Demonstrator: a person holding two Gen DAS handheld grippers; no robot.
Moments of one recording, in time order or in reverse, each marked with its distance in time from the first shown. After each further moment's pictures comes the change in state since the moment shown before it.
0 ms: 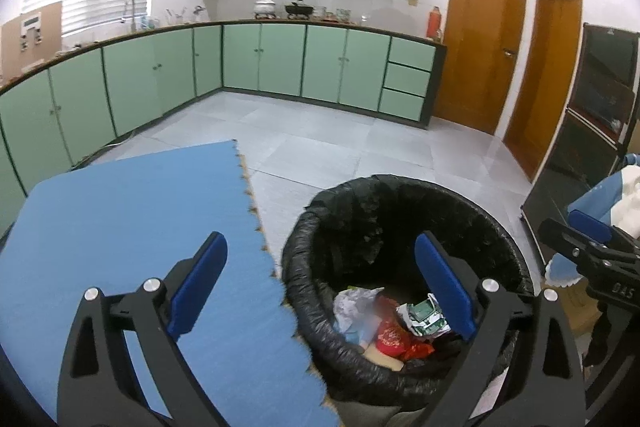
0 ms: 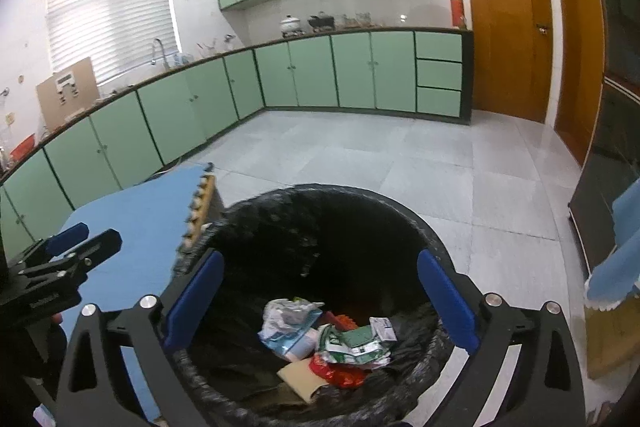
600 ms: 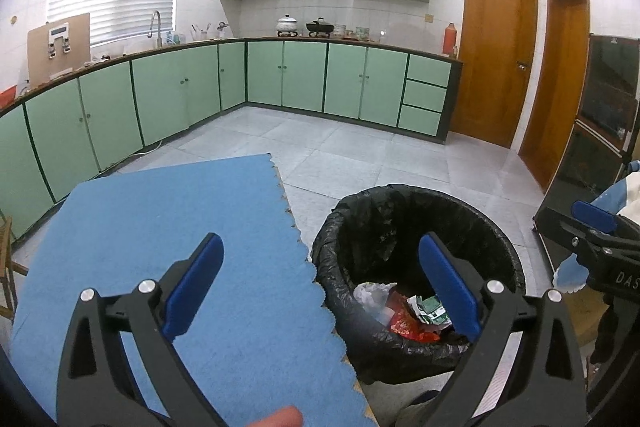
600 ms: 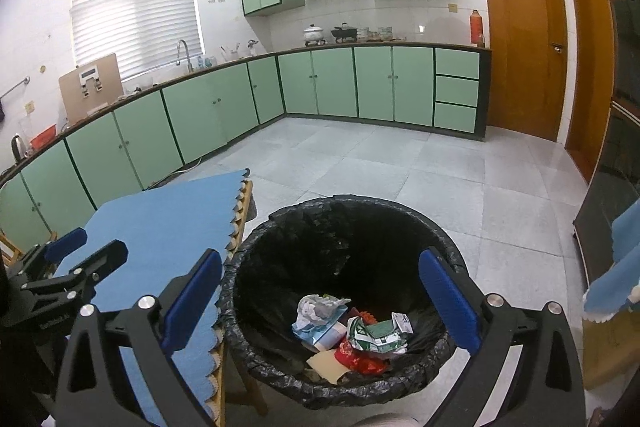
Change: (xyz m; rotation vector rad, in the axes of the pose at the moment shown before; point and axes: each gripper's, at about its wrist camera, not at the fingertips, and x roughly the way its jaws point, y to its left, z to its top) left arm -0.081 0.005 -0.008 -0.009 -0.056 0.076; right arm -0.049 0.038 0.002 -0.048 -0.016 0.039
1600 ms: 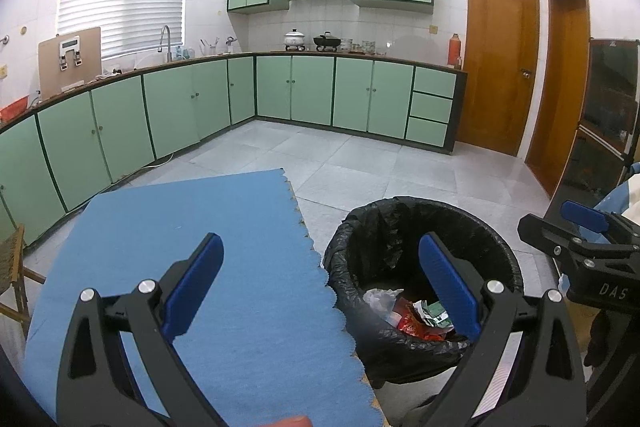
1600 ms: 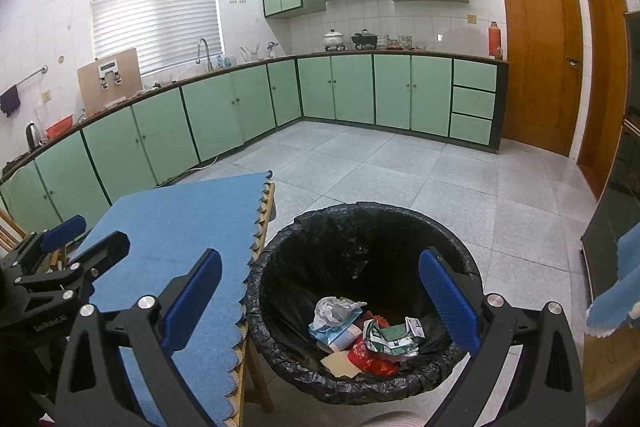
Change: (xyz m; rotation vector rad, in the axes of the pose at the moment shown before) left arm -0.037 0.006 0.003 0.011 -0.049 0.034; right arm -0.014 0.022 0.000 -0.048 -0.021 0.040
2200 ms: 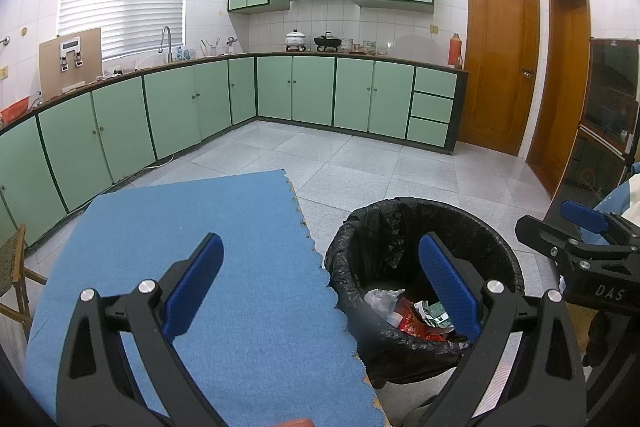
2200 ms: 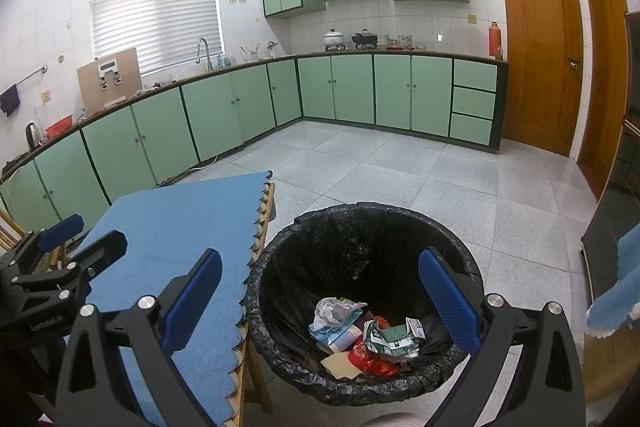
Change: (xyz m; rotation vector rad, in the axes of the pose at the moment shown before) left arm -0.001 0.001 0.000 0.000 -0.002 0.000; right arm 0.003 0.000 -0.002 0.001 -0.001 0.001
